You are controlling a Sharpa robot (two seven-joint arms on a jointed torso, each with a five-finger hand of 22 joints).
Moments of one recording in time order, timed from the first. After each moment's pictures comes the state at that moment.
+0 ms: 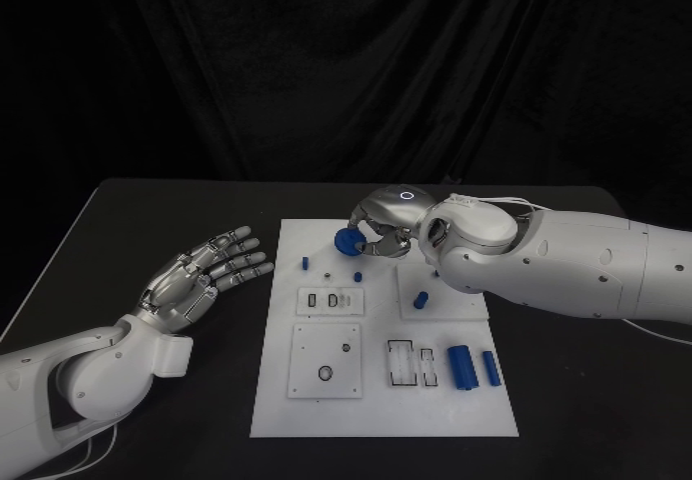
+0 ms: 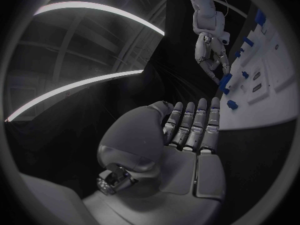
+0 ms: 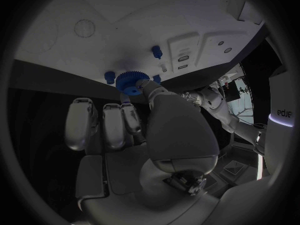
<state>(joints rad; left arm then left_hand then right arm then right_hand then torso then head) 1.20 -1.08 -0.21 1.64 0.20 0.17 0.67 1.34 0.18 0.22 0.14 0.66 0.58 0.14 0.21 0.07 0.41 0.22 0.55 0.09 0.48 0.23 0.52 0.13 0.14 0.50 0.29 0.34 0.14 1.47 -0.65 -0.24 1.47 -1.64 -0.33 -0.17 1.32 -0.06 0.30 0.11 0.50 0.93 0.15 0.17 0.06 1.23 0.03 1.40 1.26 1.41 -0.03 1.37 1.31 0.08 1.40 0.09 1.33 1.31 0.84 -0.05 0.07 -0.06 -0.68</state>
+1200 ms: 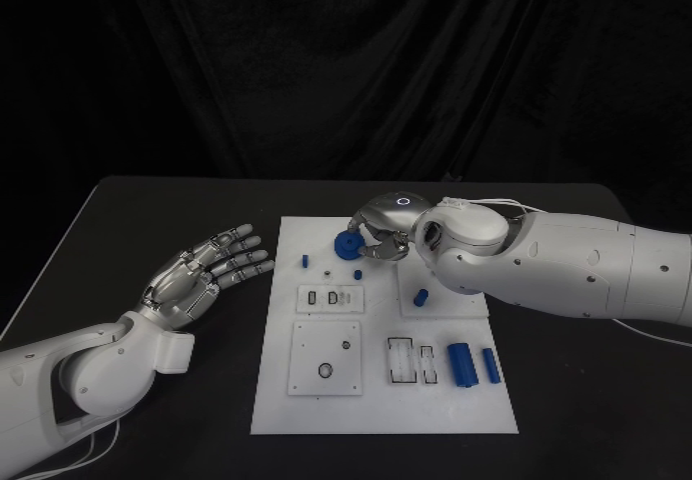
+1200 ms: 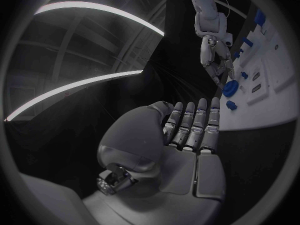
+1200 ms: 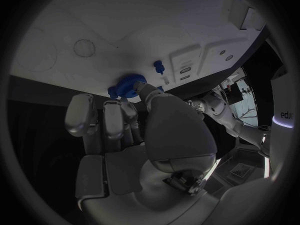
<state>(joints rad) 1.20 -1.08 -0.21 1.63 0.20 0.17 0.66 1.34 0.18 0.23 0.14 0.66 0.58 0.14 0.21 0.07 0.41 0.22 0.55 0.09 0.48 0.23 0.52 0.13 0.14 0.50 0.28 0.34 0.14 1.45 -0.62 -0.24 1.44 -1.64 -0.26 -0.20 1.32 -0.07 0.33 0.10 0.29 0.74 0.14 0.06 0.31 1.09 0.05 1.34 1.16 1.36 0.00 1.32 1.29 0.08 1.34 0.11 1.22 1.31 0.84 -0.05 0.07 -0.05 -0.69</state>
